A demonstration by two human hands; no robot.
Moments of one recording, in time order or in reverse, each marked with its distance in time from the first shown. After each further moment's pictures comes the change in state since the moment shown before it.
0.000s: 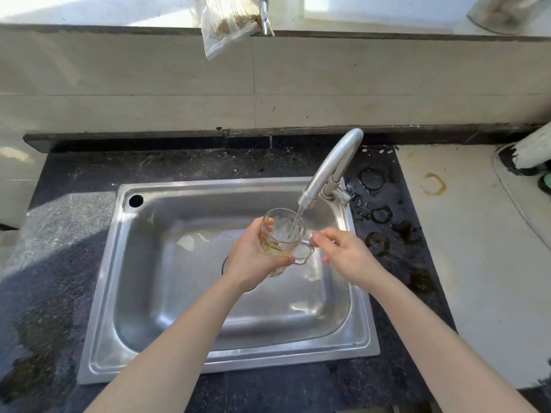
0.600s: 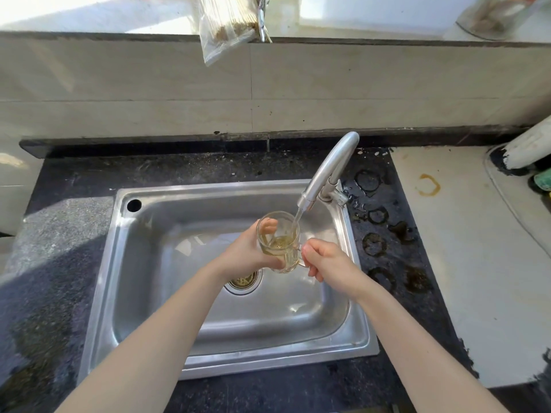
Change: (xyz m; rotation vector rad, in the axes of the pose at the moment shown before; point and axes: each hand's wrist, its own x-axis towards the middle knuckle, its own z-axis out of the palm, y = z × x) left_hand 0.016 -0.001 -0.023 -0.083 -0.333 0.041; right_hand -0.001 0.007 0.025 0.135 -0.136 -0.011
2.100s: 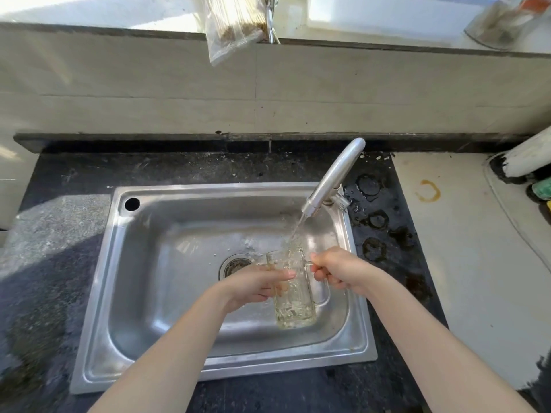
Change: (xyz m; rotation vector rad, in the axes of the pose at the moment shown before) left_hand -0.006 -0.033 0.021 -0.264 -0.337 -0.402; right_hand 0.013 -0.012 -0.020 -0.049 -0.113 0.507
